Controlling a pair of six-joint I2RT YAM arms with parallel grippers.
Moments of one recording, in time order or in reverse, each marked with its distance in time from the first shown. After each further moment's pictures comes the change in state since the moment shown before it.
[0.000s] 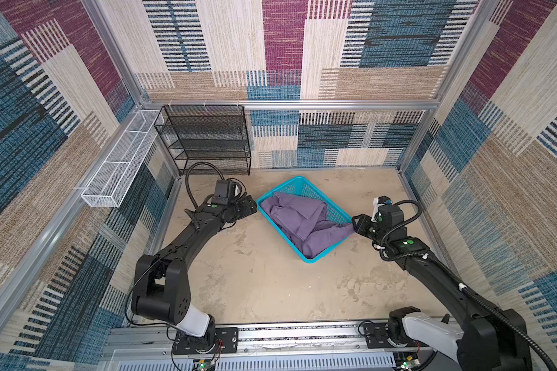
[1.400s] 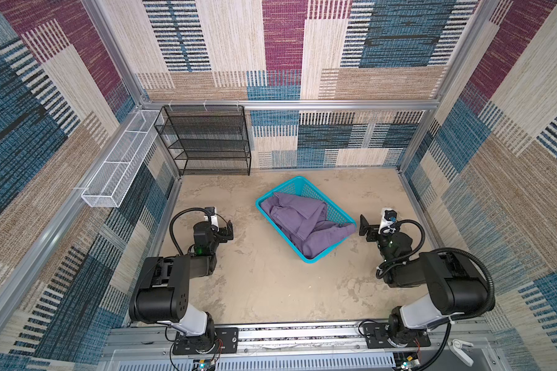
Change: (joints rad) left arm 0.249 -0.019 -0.730 1.122 -0.183 0.566; right arm -0.224 0.431 -0.469 1.465 0.066 -0.600
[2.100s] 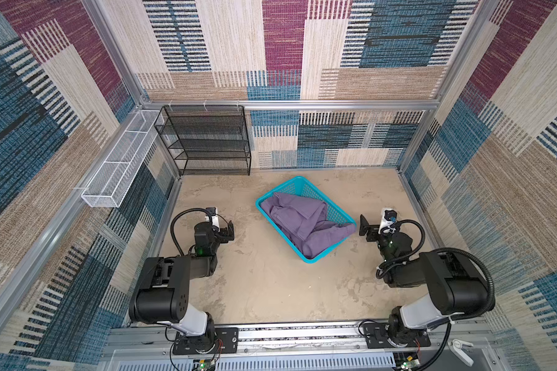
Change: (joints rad) left arm -0.016 -0.005 -0.010 0.005 -0.005 0.000; right arm 0.000 0.000 0.000 0.000 0.000 0.000
